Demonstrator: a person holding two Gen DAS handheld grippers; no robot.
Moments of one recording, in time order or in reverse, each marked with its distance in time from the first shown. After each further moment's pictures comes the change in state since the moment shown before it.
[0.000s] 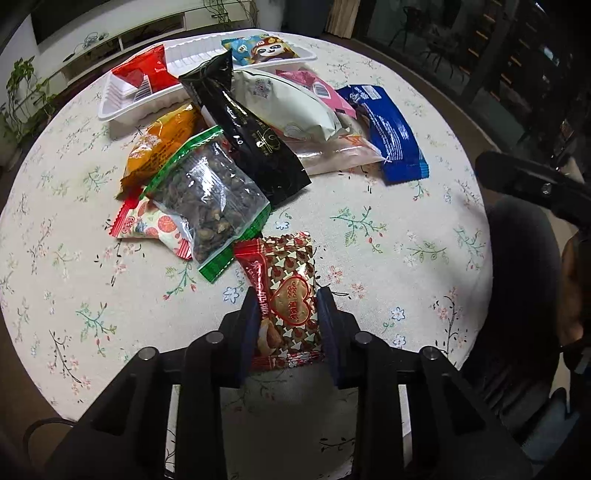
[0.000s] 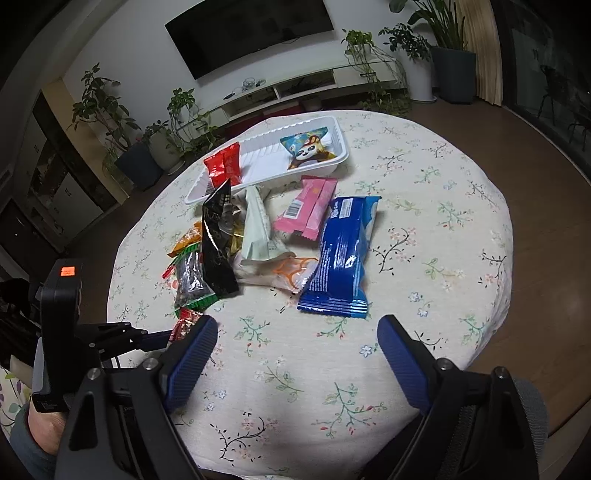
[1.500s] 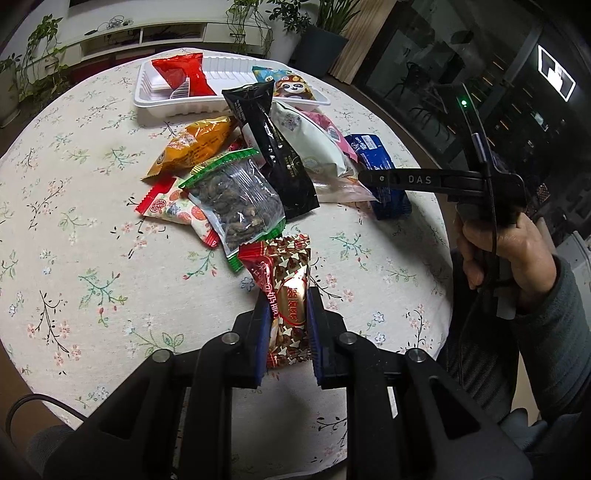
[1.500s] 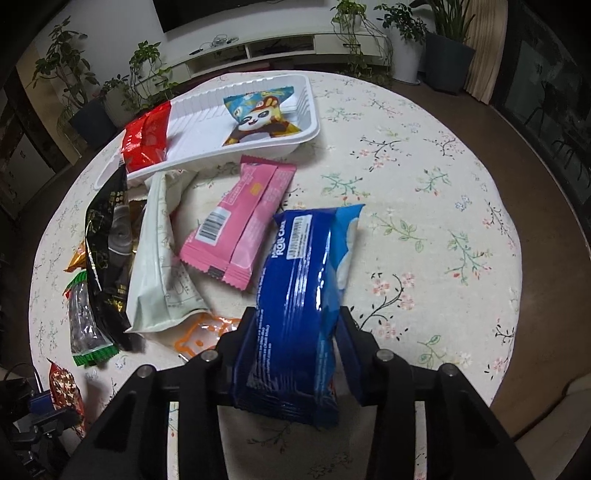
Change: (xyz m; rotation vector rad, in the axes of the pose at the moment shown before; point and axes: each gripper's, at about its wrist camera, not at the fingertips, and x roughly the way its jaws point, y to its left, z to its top) left arm -0.036 0.031 -0.029 -0.157 -0.150 -0.154; right arm 0.095 -0.022 0.053 -0.075 0.156 -0.210
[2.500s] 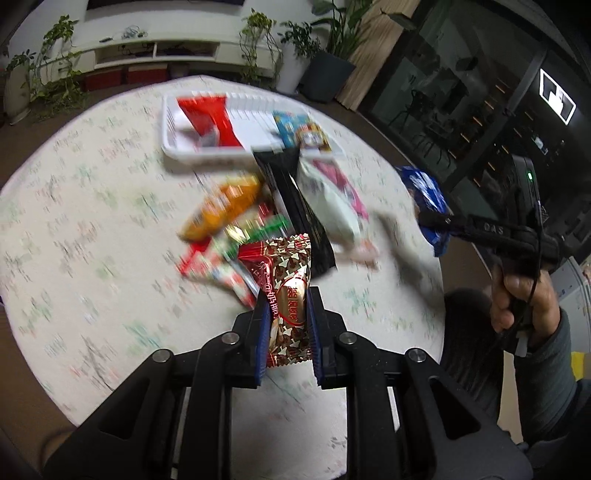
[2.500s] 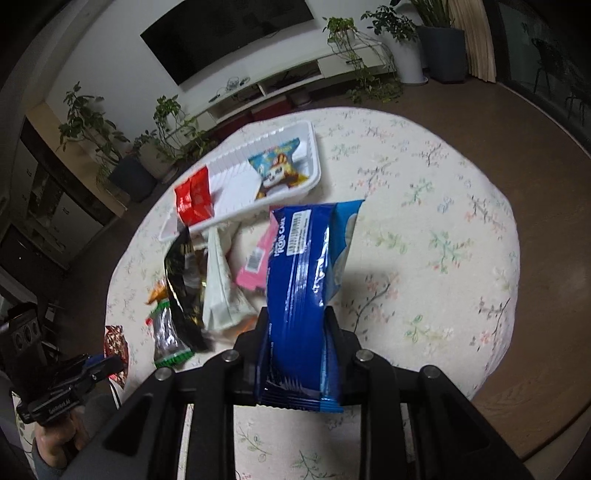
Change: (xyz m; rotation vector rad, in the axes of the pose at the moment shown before) left arm -0.039 0.030 0.044 -0.051 -0.106 -0.006; right arm -0.068 -0.038 -0.005 0.153 -0.121 0.247
